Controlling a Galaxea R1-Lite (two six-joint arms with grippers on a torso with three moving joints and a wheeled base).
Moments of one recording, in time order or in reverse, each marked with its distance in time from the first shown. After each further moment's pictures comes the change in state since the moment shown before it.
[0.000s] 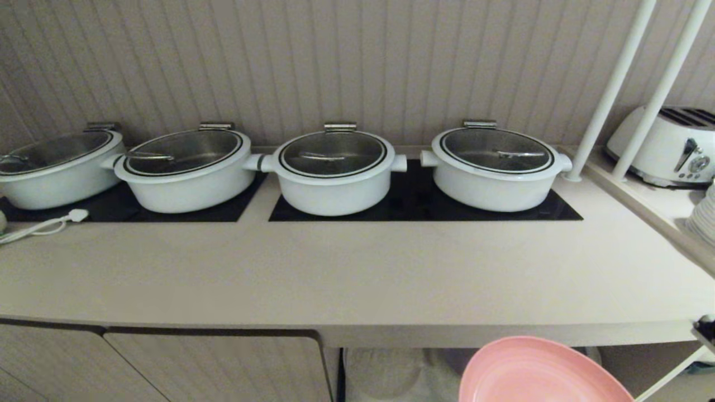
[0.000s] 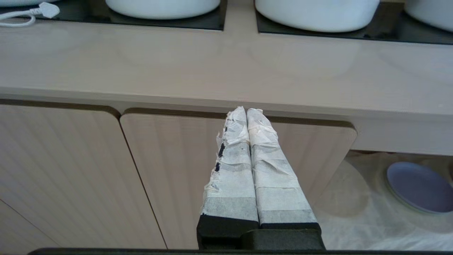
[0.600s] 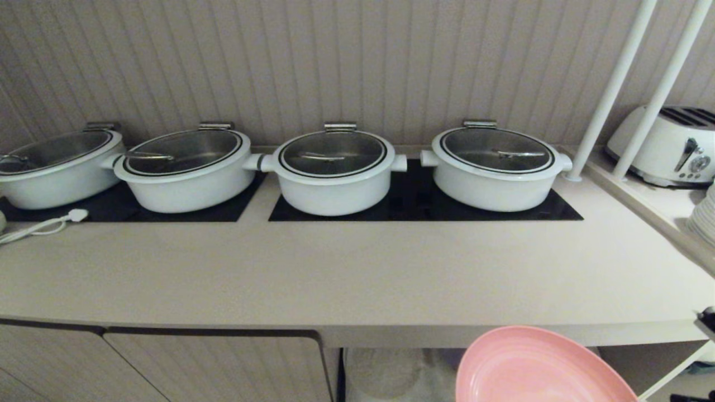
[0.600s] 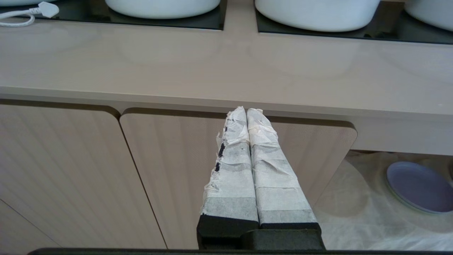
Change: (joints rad) left arm 0.000 0.000 0.000 0.000 -0.001 0.000; right arm 0.000 0.000 -0.027 -0.002 0.000 0.022
